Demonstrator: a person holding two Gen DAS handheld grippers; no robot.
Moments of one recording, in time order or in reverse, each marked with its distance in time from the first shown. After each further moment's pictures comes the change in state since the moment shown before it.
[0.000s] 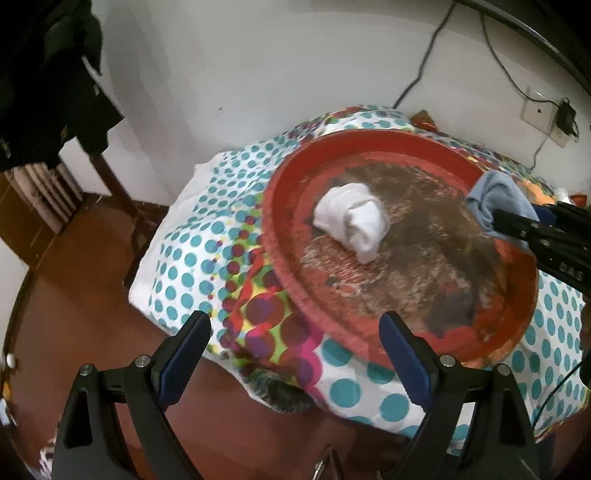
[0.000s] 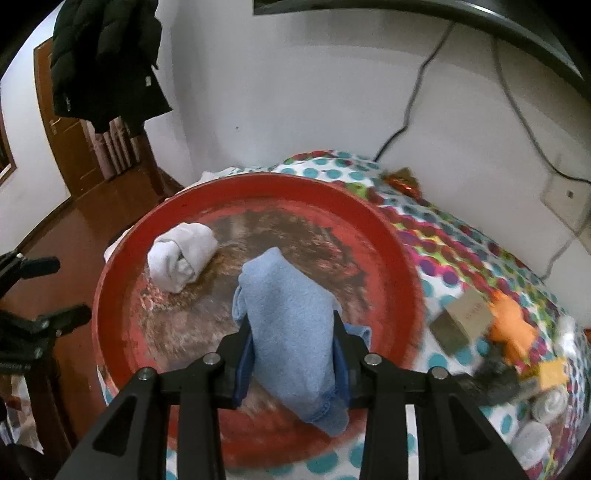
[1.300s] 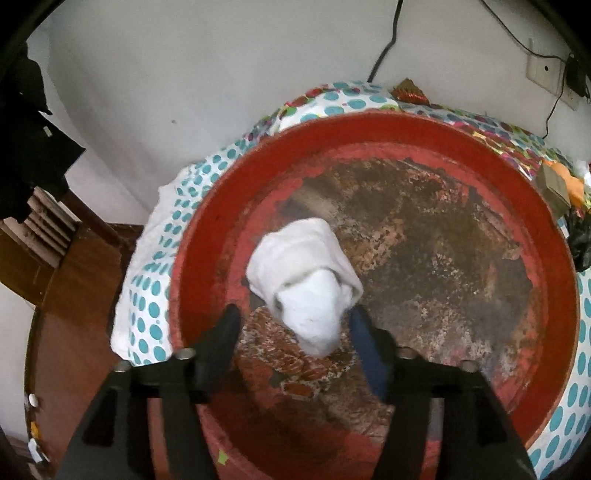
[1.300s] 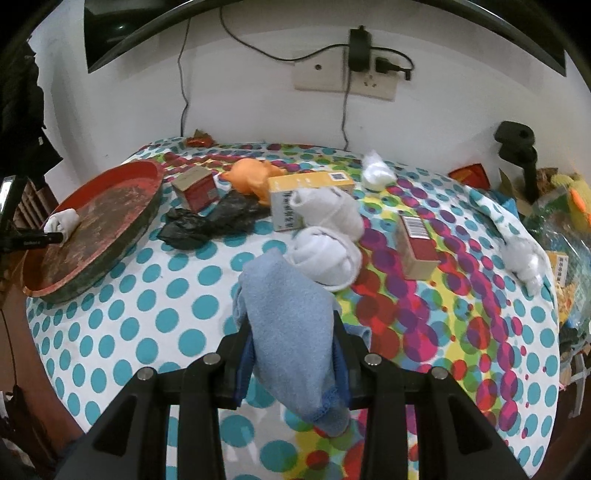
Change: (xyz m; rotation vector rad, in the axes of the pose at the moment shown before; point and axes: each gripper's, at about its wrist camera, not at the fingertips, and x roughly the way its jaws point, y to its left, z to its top) left arm 0.076 -0.064 0.059 0.156 0.034 0.038; right arm -0.129 -0.181 -0.183 0.348 -0.011 -0.291
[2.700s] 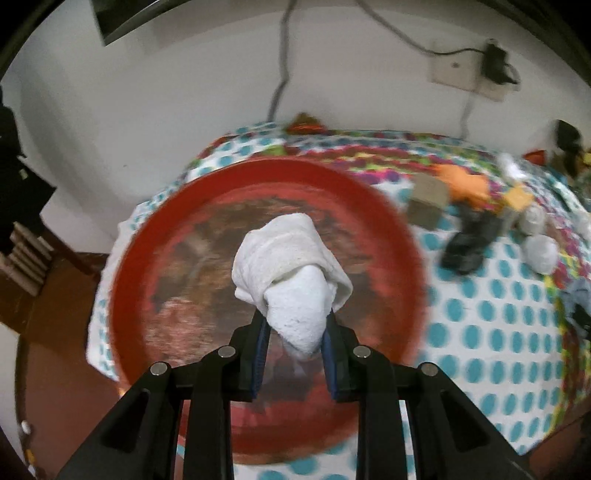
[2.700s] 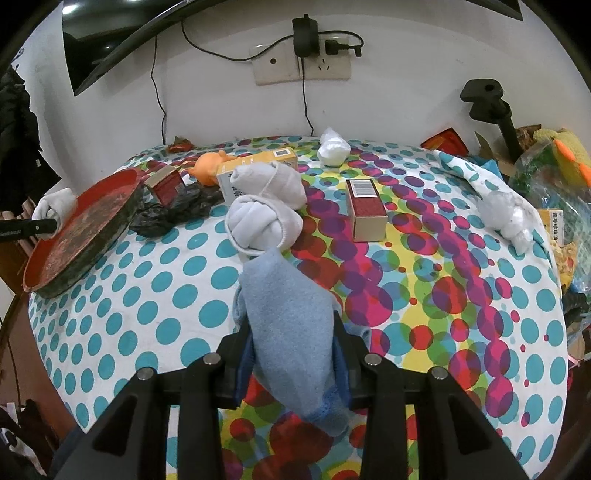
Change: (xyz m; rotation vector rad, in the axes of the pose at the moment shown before) left arm -0.073 -0.101 0.010 0.064 -0.050 -0.105; right arm -0.002 -0.068 -0.037 0.098 -0.015 0.029
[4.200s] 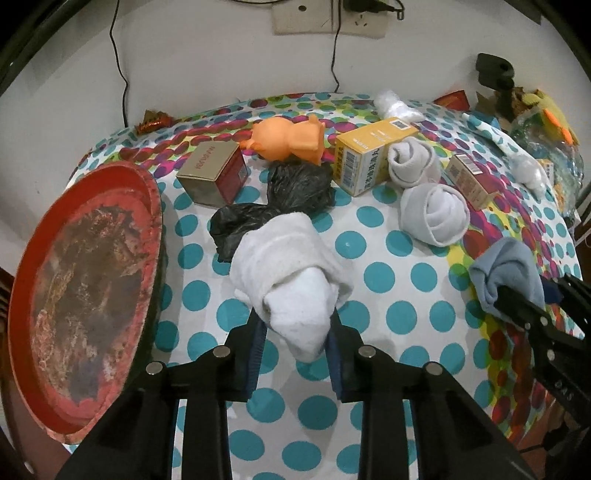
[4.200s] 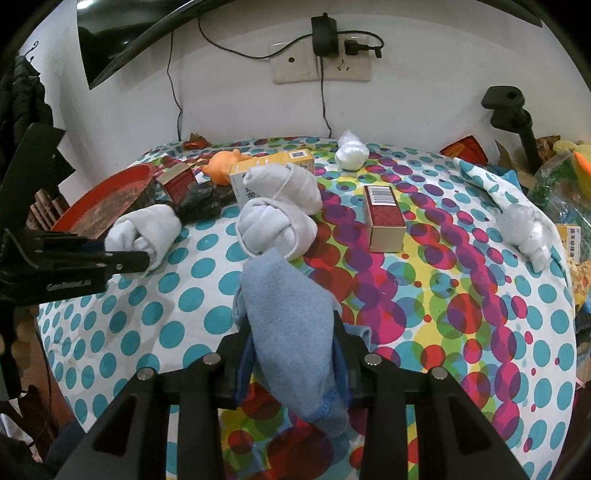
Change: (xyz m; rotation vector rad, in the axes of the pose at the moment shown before) left arm 0.014 -0.191 -0.012 0.152 0.052 -0.205; right arm 0.009 -0.003 0.006 -0.037 -0.001 0.068
